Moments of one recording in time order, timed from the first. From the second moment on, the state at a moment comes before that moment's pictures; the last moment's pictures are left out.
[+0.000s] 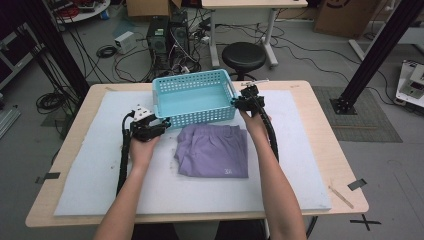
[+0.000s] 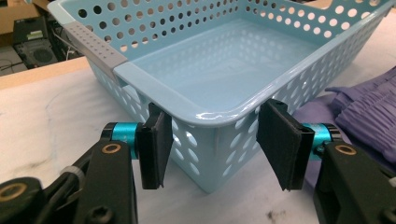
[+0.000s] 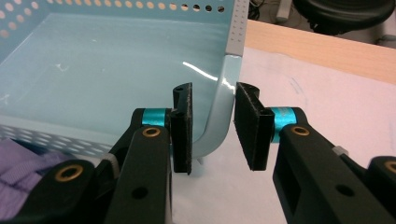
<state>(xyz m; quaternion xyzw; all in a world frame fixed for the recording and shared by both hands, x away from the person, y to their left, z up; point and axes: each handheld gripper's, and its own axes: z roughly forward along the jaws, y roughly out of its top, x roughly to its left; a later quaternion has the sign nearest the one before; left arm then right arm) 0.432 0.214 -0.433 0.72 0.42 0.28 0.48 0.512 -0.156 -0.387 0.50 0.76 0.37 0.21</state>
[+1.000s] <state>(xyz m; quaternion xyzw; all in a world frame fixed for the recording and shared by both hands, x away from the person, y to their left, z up) 0.448 0.188 -0.417 0.74 0.41 0.26 0.46 0.473 -0.207 -0.387 0.52 0.71 0.39 0.26</state>
